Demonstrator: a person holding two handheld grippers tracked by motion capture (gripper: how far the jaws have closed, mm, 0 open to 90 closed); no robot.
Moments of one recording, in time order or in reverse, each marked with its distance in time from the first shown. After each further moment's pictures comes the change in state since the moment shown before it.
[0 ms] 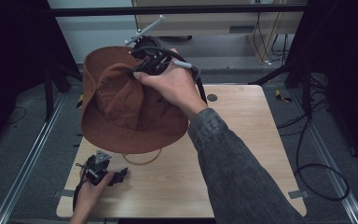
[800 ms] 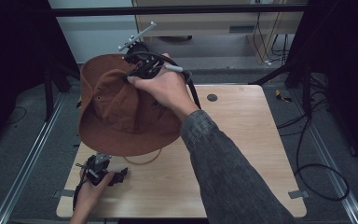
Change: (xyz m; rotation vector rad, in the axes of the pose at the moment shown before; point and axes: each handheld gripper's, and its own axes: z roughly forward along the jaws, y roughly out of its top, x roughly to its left) left arm 0.000 0.000 0.000 0.003 0.000 0.004; right arm 0.003 -0.002 0.024 0.019 0.024 0.009
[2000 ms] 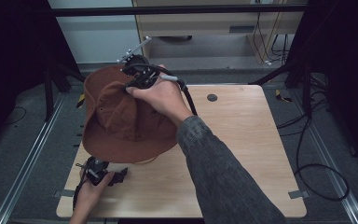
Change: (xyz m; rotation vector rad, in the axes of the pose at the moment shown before) left arm 0.000 0.000 0.001 -0.004 0.001 -0.002; right arm 0.000 -0.019 0.030 0.055 0.035 0.015
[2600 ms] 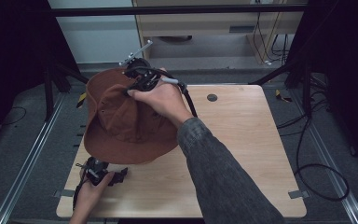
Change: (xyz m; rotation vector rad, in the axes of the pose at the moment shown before) left arm 0.000 0.000 0.000 -0.001 0.001 -0.001; right arm -0.003 -0.008 0.007 0.006 0.012 0.019
